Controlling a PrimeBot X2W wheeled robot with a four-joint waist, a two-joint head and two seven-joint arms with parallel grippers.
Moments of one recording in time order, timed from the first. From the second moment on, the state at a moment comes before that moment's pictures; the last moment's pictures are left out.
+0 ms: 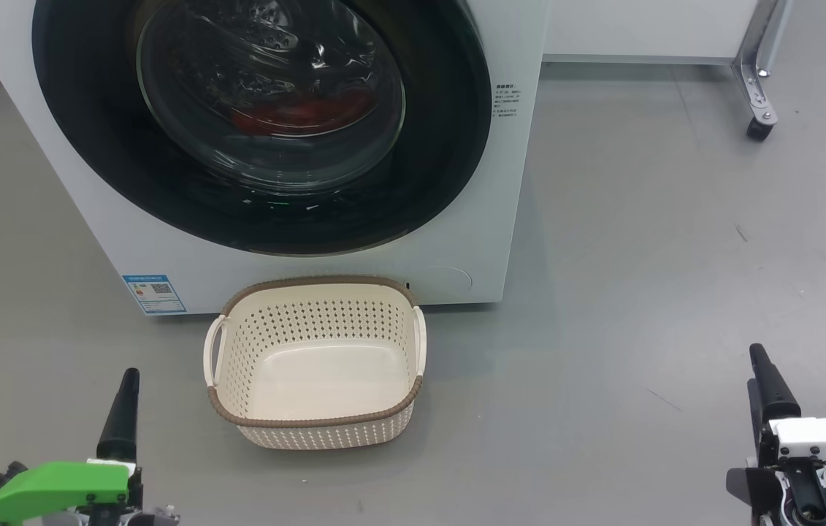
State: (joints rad) left arm -0.04 0.04 0.03 0.29 -1.52 -0.12 0.03; right arm -0.02 -0.05 -0.11 0.30 1.49 0.12 0.03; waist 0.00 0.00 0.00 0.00
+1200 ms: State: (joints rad) left arm -0.10 0.13 -0.17 0.27 -0.89 -0.02 -0.10; right arm -0.07 -0.16 0.10 0.29 0.85 0.04 -0.10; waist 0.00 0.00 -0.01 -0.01
